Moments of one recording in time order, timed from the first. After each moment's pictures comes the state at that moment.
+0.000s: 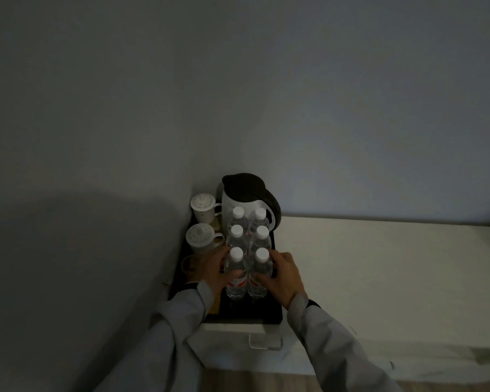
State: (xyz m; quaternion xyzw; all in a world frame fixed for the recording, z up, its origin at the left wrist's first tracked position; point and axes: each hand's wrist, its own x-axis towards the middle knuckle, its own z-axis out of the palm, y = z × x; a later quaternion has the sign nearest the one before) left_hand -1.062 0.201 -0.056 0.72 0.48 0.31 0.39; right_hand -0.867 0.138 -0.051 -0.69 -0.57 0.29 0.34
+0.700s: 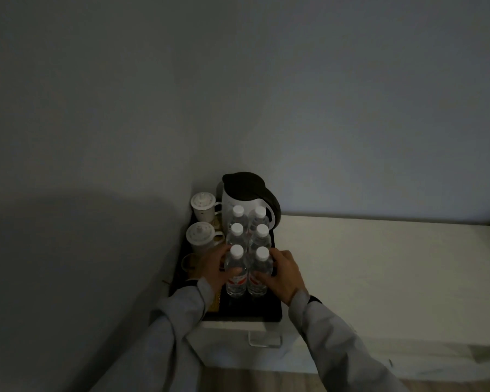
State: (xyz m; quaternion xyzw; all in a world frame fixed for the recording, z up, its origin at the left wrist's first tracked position) left_hand -1.064 0.204 -0.060 0.72 0.47 0.30 0.40; right_hand -0.866 0.138 -0.047 -0.68 -0.59 0.29 0.32
